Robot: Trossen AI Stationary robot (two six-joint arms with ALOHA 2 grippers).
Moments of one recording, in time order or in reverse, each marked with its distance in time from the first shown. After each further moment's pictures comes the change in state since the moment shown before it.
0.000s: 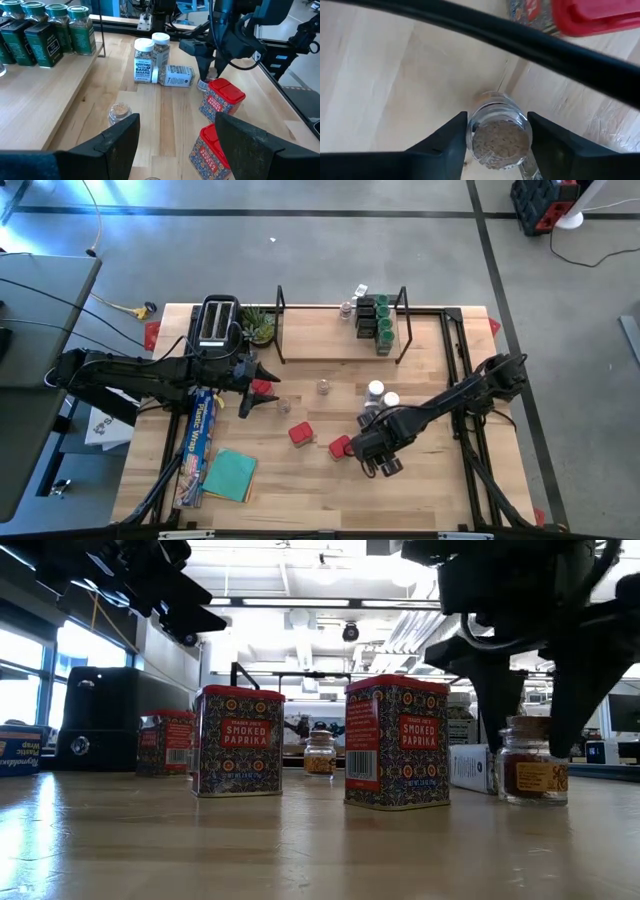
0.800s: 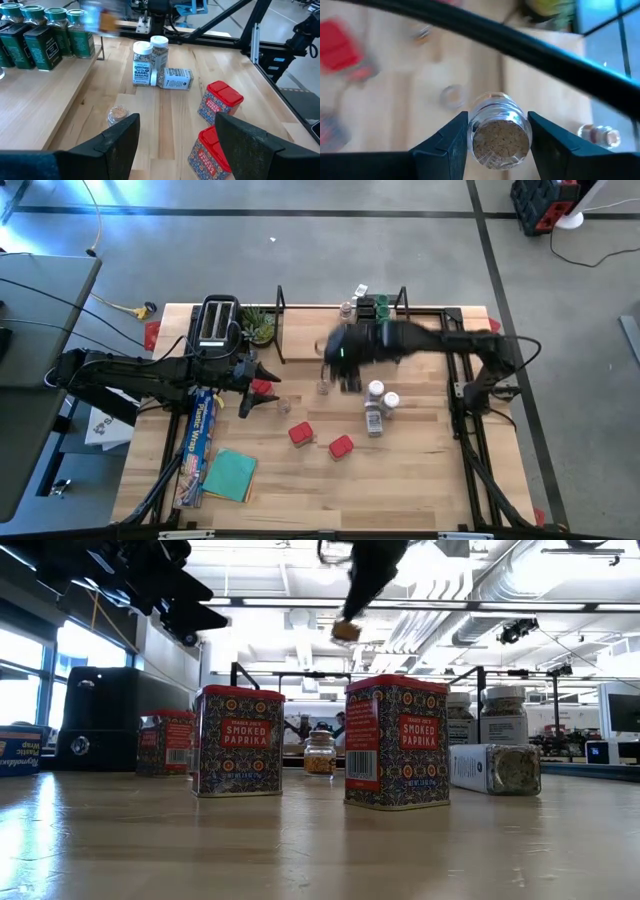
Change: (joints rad) left arm 0.000 0.000 0.000 0.013 0.006 0.000; right arm -0.502 -0.004 0.604 -0.264 0.164 -0.172
